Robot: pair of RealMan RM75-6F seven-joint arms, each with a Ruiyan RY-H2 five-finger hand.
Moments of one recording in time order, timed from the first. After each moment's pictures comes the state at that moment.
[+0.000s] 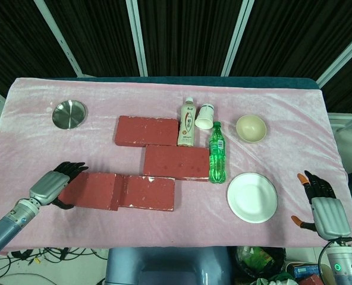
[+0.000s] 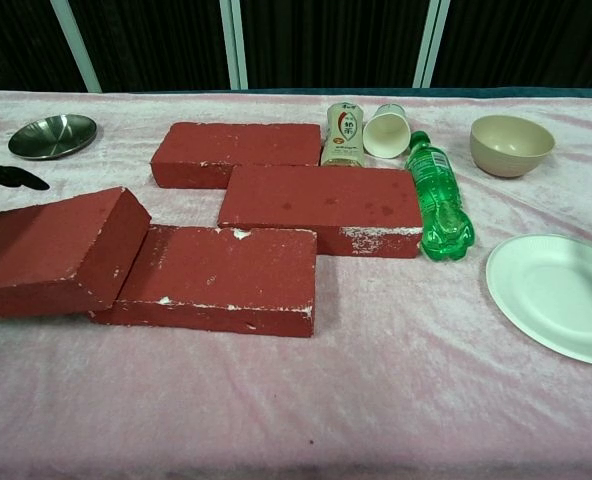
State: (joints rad) left arm -0.54 -1.17 0.09 -1.41 1.58 0.94 -0.25; right arm 0.10 -1.13 0.05 -1.70 -1.46 1.41 -0.10
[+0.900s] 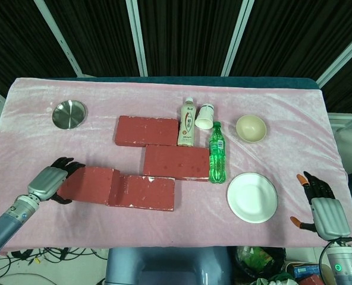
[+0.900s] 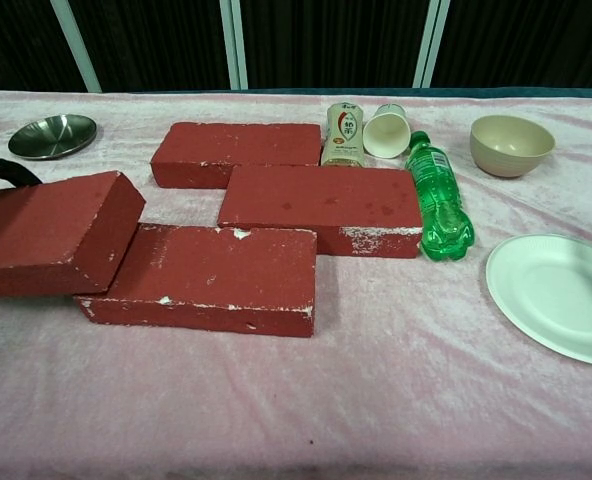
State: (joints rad) left arm -0.55 -1.15 0.06 -1.45 1.50 0.91 -0.19; right arm 0.10 -1.12 0.04 -1.71 -1.46 1.40 -0.07
